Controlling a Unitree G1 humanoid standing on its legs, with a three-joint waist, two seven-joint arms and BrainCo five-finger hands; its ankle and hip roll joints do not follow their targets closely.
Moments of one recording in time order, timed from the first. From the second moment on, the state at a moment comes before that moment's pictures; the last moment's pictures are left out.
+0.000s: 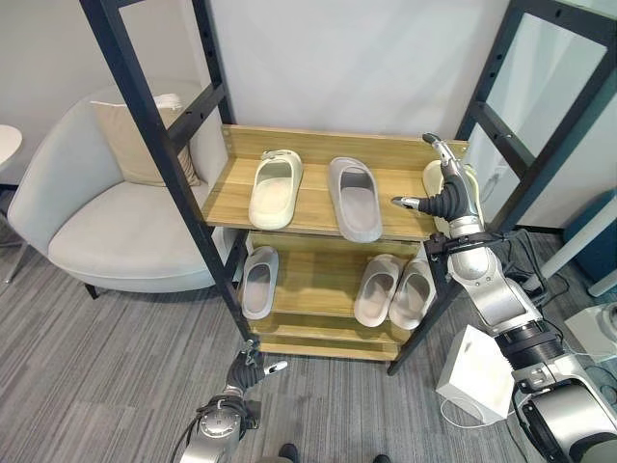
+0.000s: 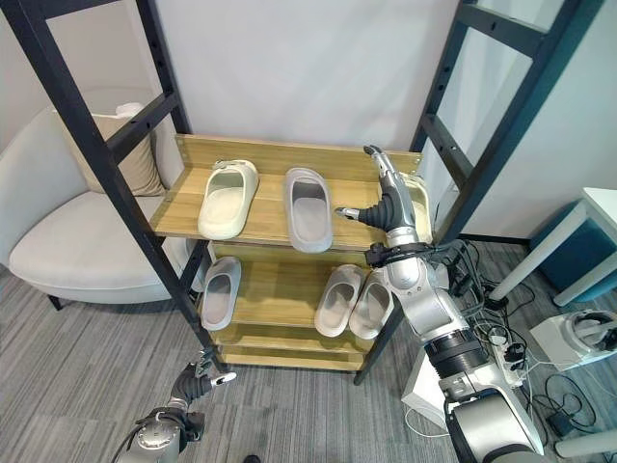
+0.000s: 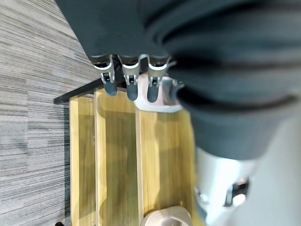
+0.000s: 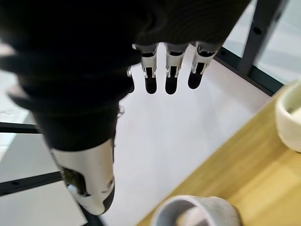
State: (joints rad) left arm 0.08 0.29 -0.31 0.60 -0.26 -0.16 0.17; right arm -0.56 -0.47 0.27 0.28 -0.22 -0.07 -0.37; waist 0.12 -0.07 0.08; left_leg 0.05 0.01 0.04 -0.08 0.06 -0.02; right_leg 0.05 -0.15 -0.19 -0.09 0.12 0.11
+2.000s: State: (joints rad) left arm 0.01 0.32 -0.35 0.65 -0.30 -0.15 0.20; right arm -1.12 -0.32 0.47 1.04 -0.15 0.03 -0.39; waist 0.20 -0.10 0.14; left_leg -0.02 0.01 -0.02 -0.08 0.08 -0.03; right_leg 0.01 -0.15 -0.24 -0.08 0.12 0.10
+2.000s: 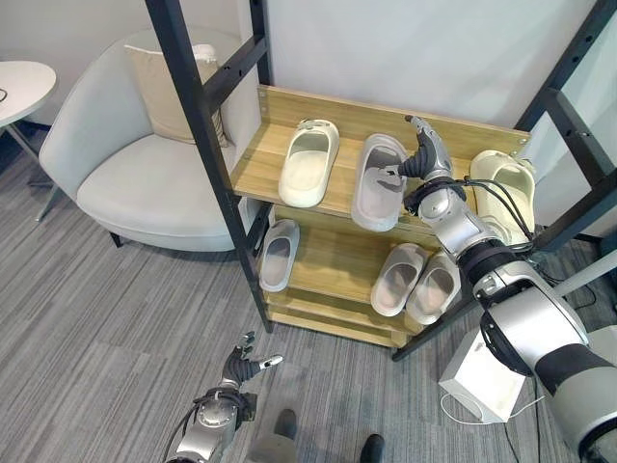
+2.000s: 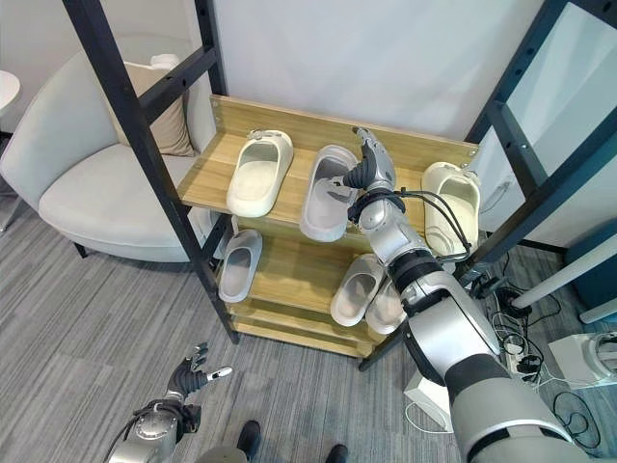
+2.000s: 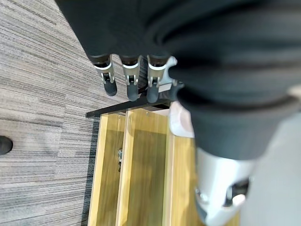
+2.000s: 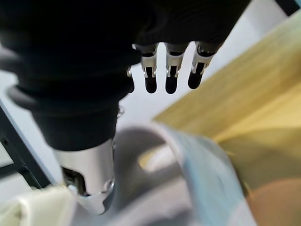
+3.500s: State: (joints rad) left arm -0.12 0.32 -0.31 0.55 -0.30 -0.14 0.26; right arm -0.74 -0.32 0.61 0.38 0.08 -0.07 -0.18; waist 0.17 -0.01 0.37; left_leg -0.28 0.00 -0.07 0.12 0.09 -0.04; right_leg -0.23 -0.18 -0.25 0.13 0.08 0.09
